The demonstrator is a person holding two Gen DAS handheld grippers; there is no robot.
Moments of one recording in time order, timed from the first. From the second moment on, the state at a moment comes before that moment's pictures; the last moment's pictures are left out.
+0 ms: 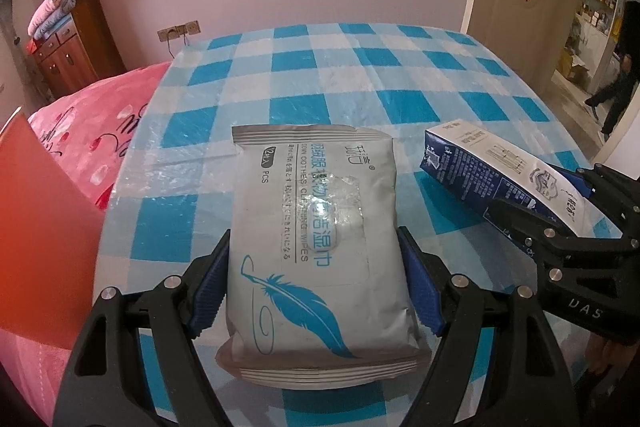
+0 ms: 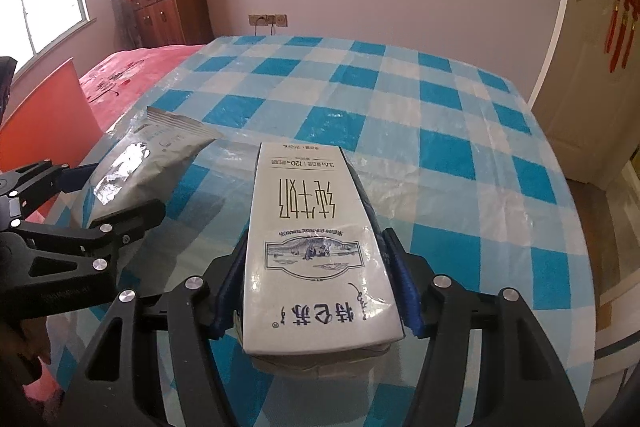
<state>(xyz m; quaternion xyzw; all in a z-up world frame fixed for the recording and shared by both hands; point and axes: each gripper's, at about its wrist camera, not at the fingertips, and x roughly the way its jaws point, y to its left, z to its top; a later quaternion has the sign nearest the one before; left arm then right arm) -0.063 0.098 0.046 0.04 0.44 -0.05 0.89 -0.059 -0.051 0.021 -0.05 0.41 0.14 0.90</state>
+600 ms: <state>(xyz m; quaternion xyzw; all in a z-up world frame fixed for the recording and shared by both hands) -0.086 0.118 0.077 0.03 0.41 -0.03 0.91 -0.078 -0.042 0.049 -0.06 0.38 0.14 0.91</state>
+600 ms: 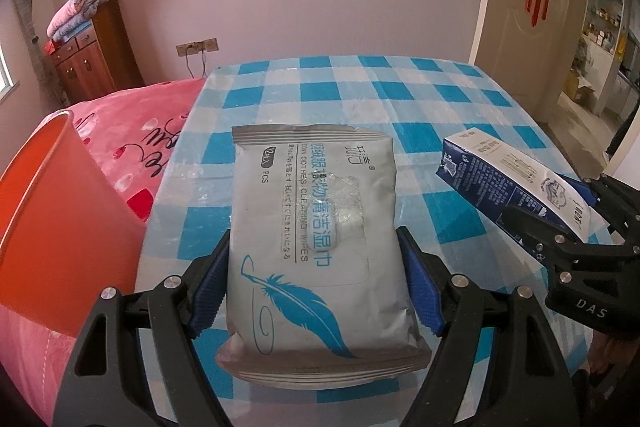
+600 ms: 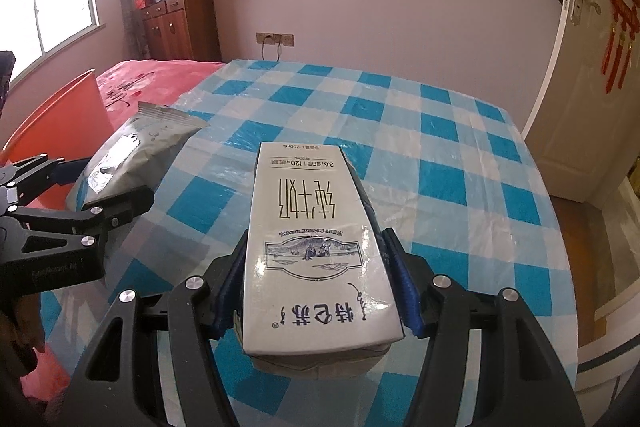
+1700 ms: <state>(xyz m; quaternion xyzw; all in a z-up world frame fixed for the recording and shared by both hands) -0.121 0.178 0.137 0.00 0.33 0.03 0.94 -0.084 -0.025 0.094 0.01 0.36 0.21 0.91</state>
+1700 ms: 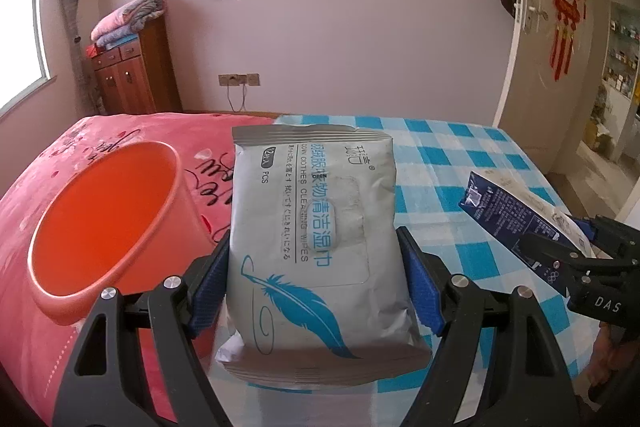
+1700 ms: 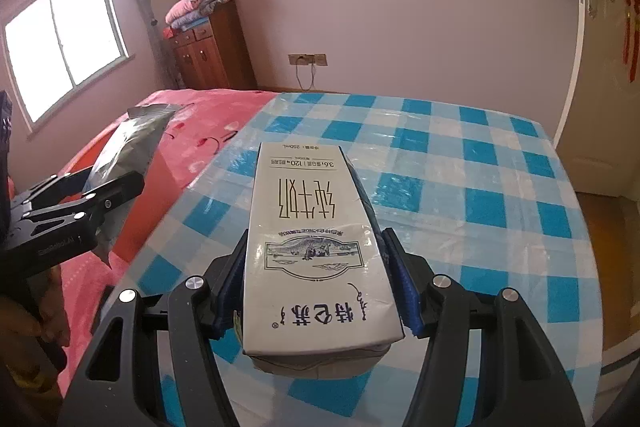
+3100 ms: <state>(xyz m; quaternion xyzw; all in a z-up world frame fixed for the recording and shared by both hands) -0.144 0.373 0.160 -0.10 0.28 0.23 0.93 -0.051 0.193 0.169 -0.02 0.33 0.42 0.84</state>
